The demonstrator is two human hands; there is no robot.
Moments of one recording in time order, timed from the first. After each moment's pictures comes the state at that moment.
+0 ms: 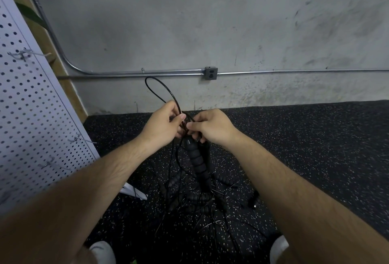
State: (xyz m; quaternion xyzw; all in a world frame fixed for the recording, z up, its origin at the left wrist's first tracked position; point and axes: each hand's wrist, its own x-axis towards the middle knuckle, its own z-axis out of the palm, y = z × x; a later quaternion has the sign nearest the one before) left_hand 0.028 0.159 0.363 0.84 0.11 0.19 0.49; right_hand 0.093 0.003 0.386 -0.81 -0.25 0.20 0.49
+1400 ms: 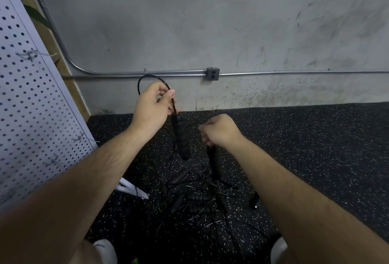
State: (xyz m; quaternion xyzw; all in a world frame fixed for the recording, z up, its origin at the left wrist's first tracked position) left_hand 0.027 0.174 0.396 0.77 0.13 0.30 0.55; right_hand 0.101 -0.003 0.369 -0.87 -0.15 0.17 0.44
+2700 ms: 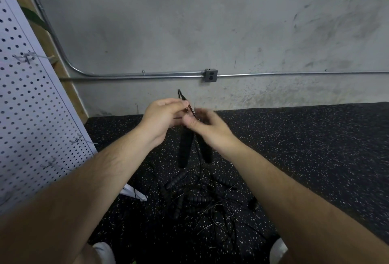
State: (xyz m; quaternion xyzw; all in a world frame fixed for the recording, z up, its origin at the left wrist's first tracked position) left_hand 0.026 0.148 0.397 0.62 0.15 0.15 0.75; right_hand 0.082 -0.006 0.370 -0.74 -0.25 0.18 0.60
